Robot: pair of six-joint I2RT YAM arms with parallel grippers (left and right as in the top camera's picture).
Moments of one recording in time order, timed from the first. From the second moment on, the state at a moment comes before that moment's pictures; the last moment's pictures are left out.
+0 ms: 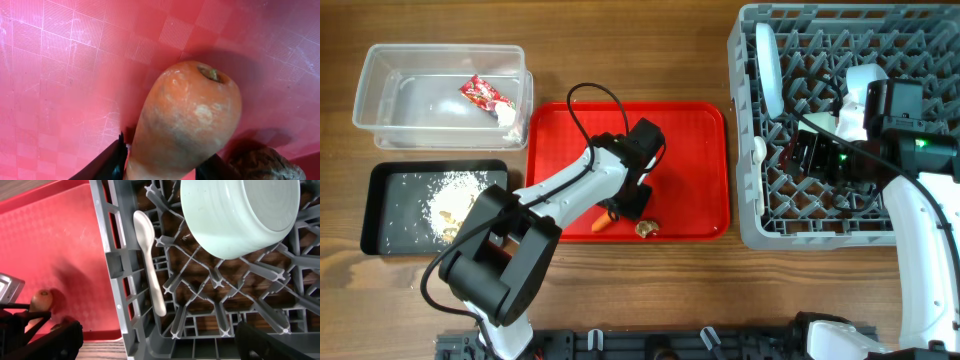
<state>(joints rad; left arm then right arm) -0.63 1.89 1.18 -0.85 0.00 -0.18 -0.14 1.34 1.20 -1.11 -0.22 0.12</state>
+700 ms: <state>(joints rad) -0.62 1.78 1.18 -0.89 -0.22 -0.25 -0.14 1.34 1.20 -1.11 -0.22 0.11</state>
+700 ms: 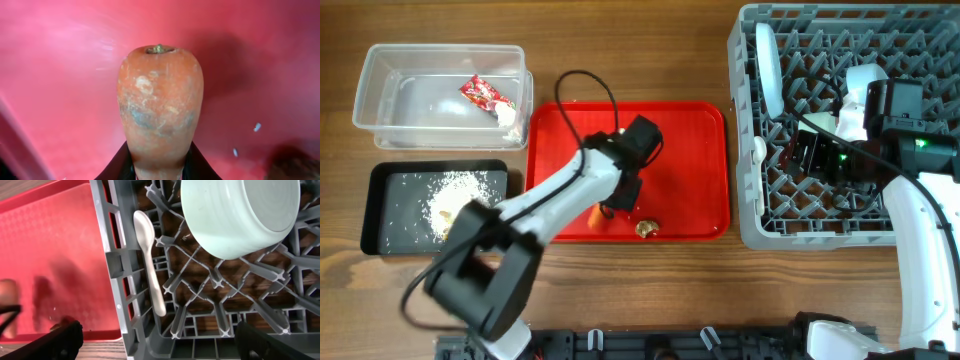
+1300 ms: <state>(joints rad) 0.27 1.45 1.18 -0.99 -0.23 -0.53 -0.14 1.34 1.20 -1.11 -0.22 0.09</state>
